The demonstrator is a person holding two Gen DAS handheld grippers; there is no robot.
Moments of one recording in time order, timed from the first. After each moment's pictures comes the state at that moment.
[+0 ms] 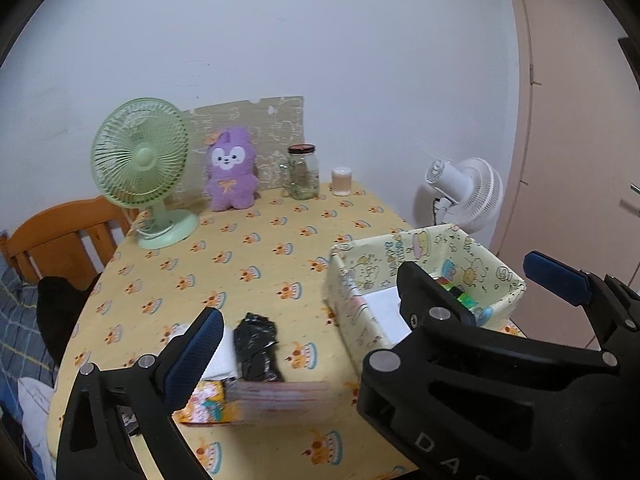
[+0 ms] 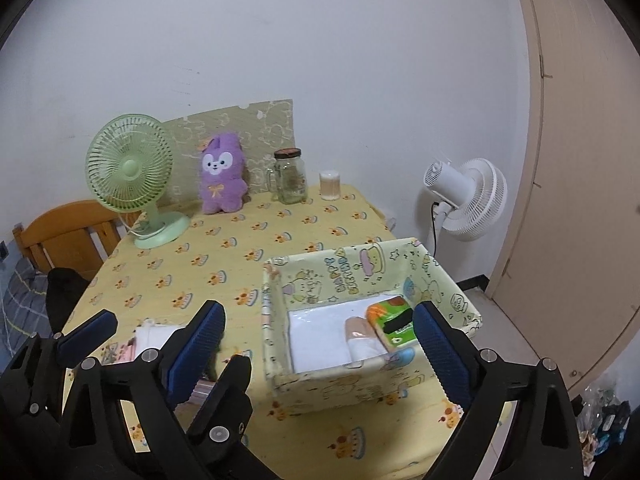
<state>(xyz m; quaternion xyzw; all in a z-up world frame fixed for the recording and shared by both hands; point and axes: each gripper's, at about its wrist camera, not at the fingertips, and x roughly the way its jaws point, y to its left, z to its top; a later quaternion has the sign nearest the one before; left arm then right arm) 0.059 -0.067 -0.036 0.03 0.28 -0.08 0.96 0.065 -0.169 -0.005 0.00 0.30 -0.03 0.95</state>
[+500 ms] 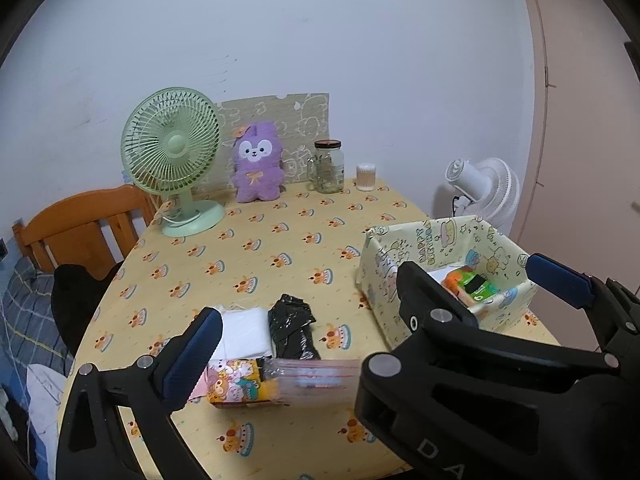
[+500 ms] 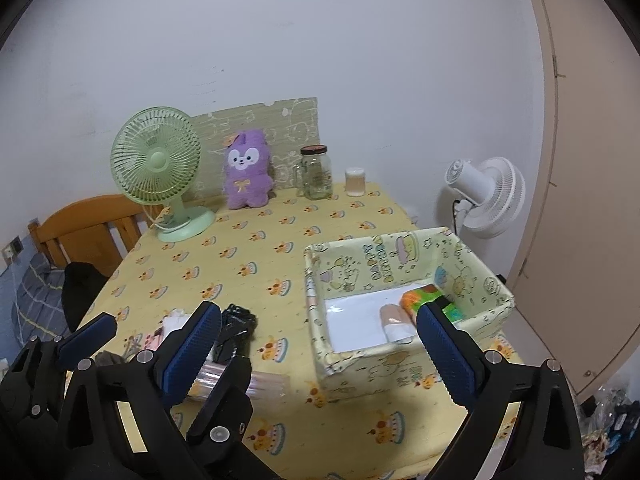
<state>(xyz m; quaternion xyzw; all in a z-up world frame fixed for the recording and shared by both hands) 0.044 -0.041 -0.047 0.03 0.28 -0.05 0.96 0.053 -0.141 -0.016 0.01 0.29 0.01 0.96</state>
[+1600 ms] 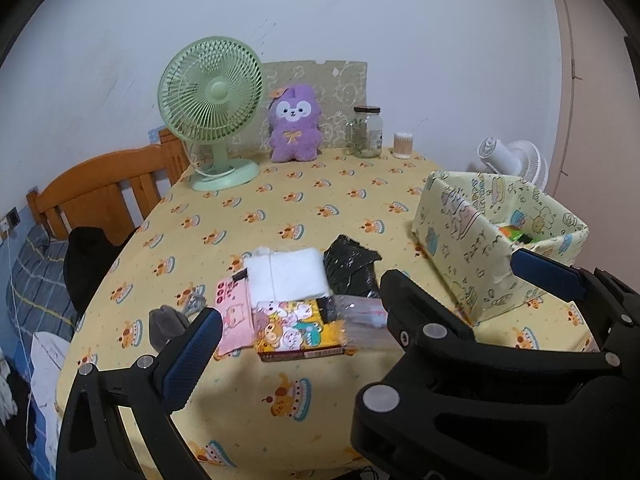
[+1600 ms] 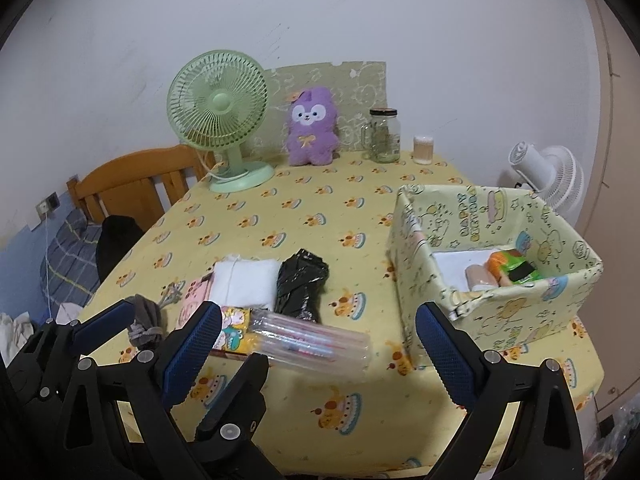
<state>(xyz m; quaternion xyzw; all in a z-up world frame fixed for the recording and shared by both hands) 0.034 0.013 -0.104 0.01 0.31 -0.01 0.95 0.053 -0.085 -0.075 -0.01 0.33 0.10 0.94</state>
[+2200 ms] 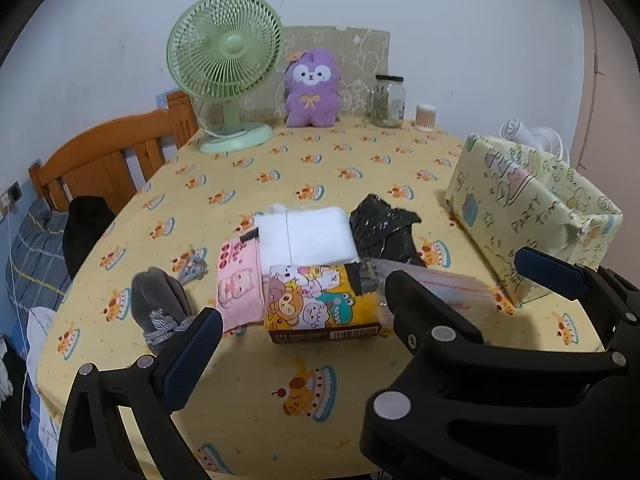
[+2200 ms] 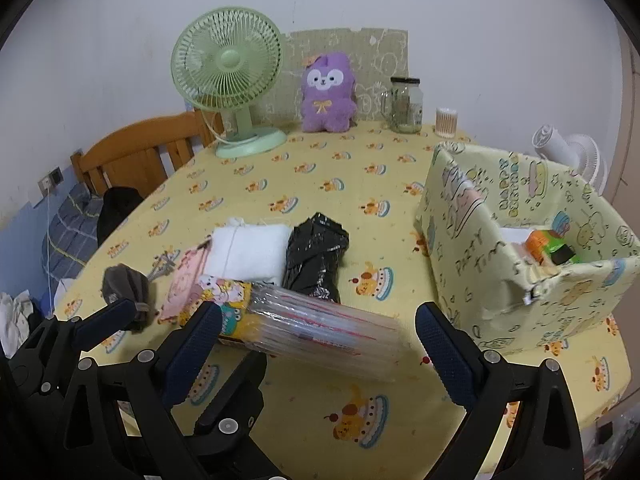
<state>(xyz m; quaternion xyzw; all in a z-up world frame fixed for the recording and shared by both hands) 0.057 0.029 -0.145 0.00 0.35 0.01 0.94 0.078 -0.070 -0.118 -0.03 0.37 0.12 0.92</state>
